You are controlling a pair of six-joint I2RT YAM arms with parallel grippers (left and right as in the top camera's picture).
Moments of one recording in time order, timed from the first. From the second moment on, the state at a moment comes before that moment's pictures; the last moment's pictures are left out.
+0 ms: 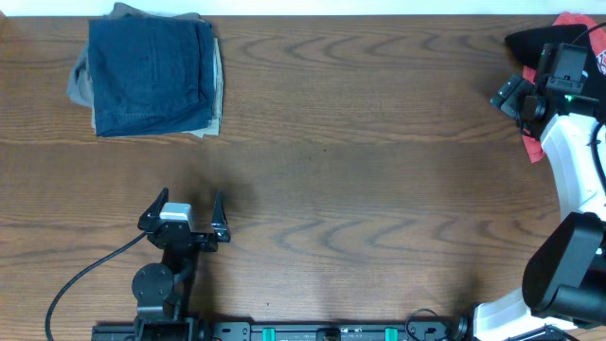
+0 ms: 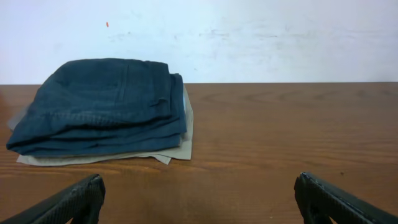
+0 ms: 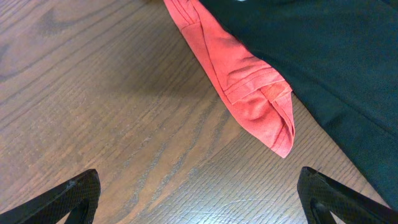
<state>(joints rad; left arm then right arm) 0.00 0.01 0.02 -0.10 0.10 -0.04 -0.23 1.74 1.35 -0.60 0.22 0.46</state>
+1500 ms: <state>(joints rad) 0.00 0.01 0.02 -0.10 0.10 -0.04 -0.22 0.96 1.32 -0.60 0.22 0.46</state>
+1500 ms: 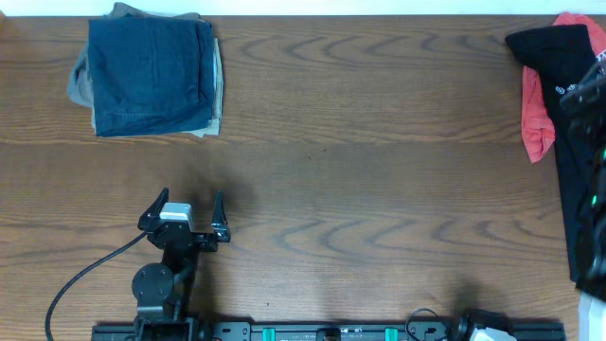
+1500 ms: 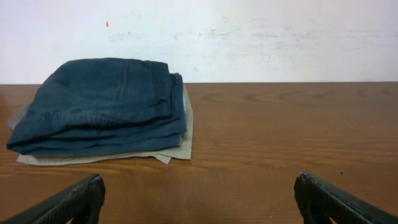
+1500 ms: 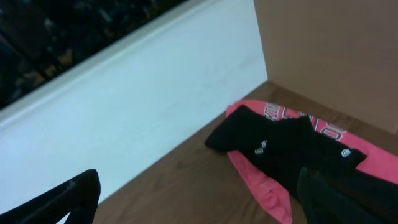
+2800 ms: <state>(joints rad) 0.00 0.01 0.02 -0.11 0.10 -0.03 0.05 0.02 0.01 0.00 -0.03 0.32</state>
